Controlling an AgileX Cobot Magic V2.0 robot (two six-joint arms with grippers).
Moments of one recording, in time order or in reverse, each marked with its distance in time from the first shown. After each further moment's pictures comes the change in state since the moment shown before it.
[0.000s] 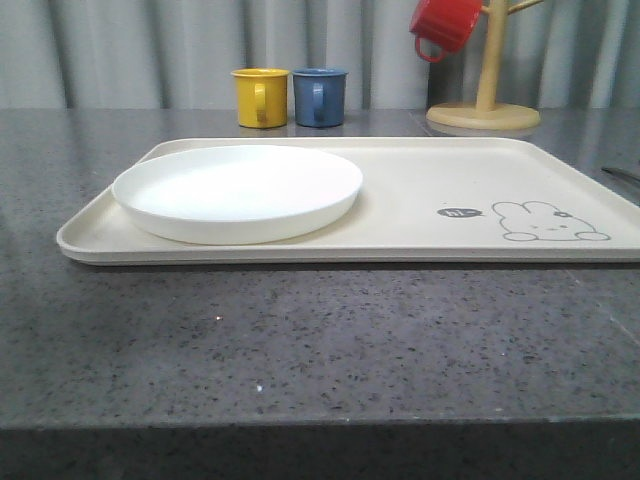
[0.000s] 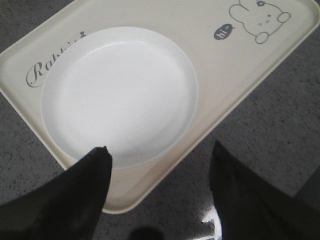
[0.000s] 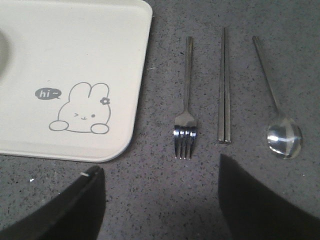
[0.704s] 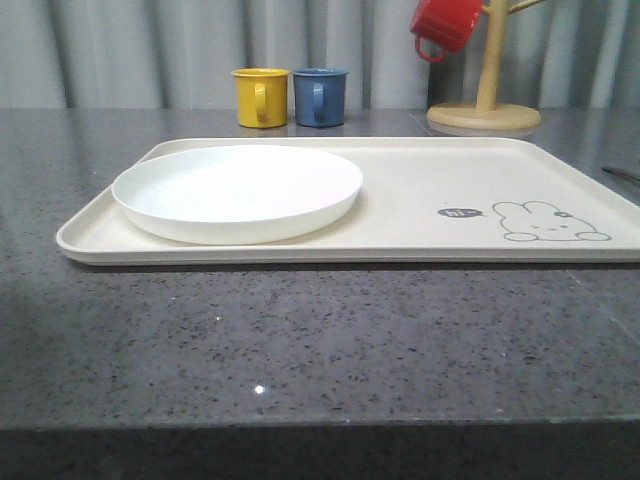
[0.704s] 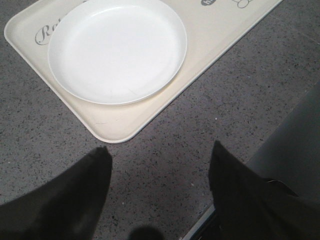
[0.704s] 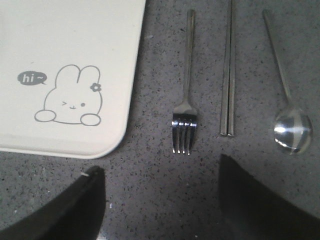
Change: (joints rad) left arm -0.007 -0.329 0.221 0.002 0.052 -0.003; right arm 0.000 0.234 -0.132 -0.013 0.090 -0.002
